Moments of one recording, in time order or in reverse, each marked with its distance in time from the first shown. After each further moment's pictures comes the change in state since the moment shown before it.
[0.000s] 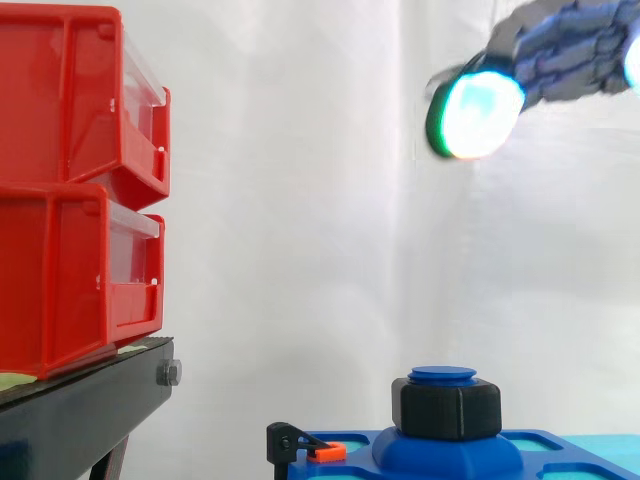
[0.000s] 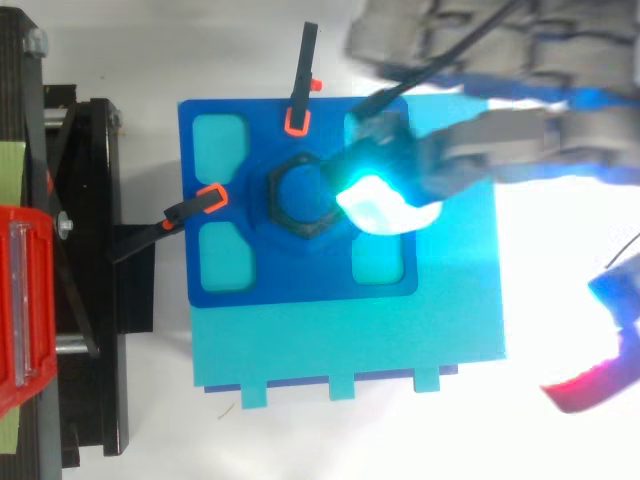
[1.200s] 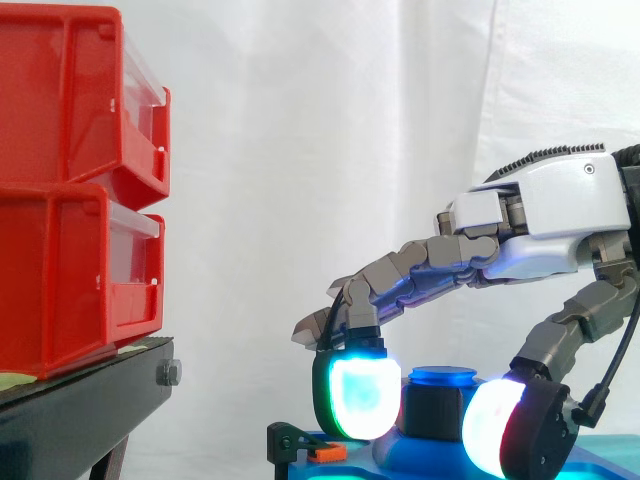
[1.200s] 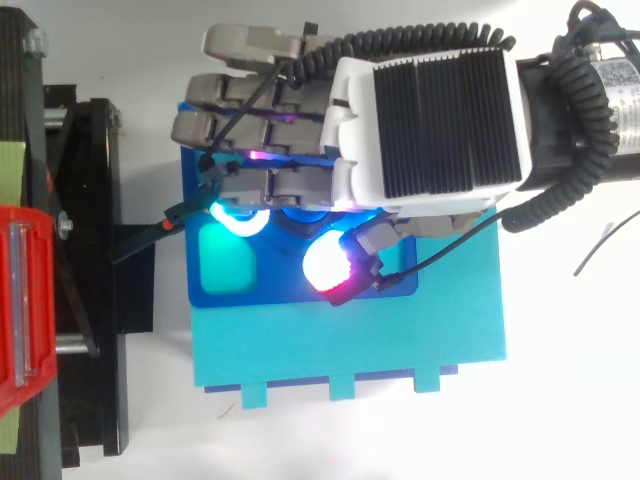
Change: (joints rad) arm -0.042 -0.364 0.219 0.033 -0.129 -0.155
